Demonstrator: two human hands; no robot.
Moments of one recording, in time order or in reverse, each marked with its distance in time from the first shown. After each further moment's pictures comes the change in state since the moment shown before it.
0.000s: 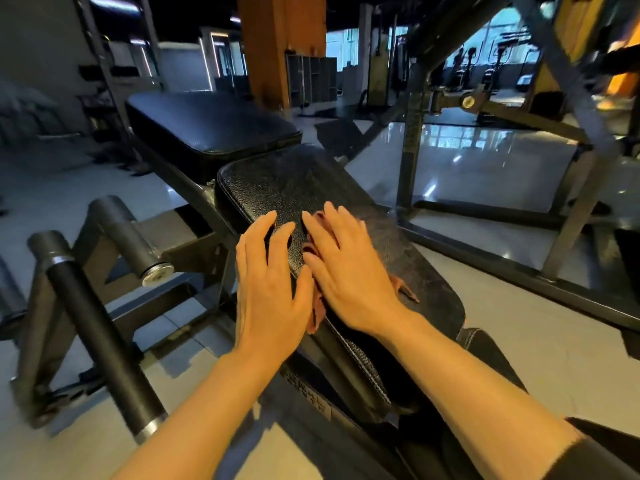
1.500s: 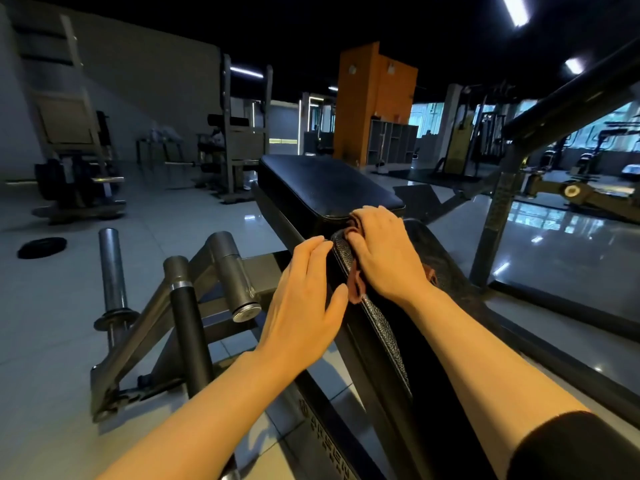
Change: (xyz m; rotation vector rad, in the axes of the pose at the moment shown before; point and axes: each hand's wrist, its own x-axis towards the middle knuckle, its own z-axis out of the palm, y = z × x) left_hand 0.056 -0.053 -0.056 -0.007 -0.010 -0.026; right_hand 0.150 -0.043 0.010 -0.024 0.070 -0.156
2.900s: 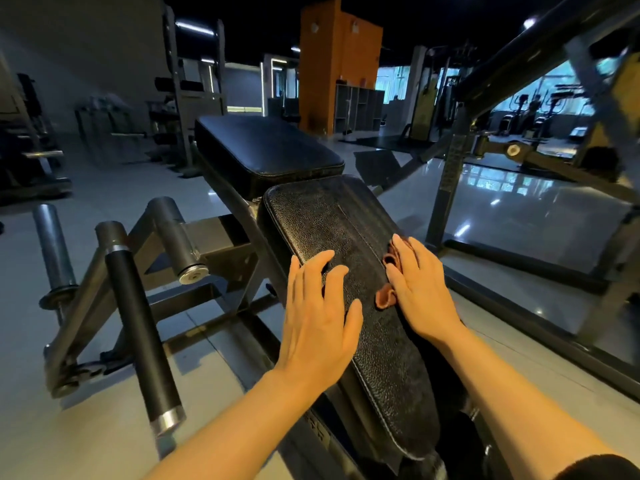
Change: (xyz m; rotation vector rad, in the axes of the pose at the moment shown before) left_hand -0.068 0.071 0.075 0.103 -0.003 0.071; right_hand -0.150 0.103 -0.032 -0.162 -0.134 0.297
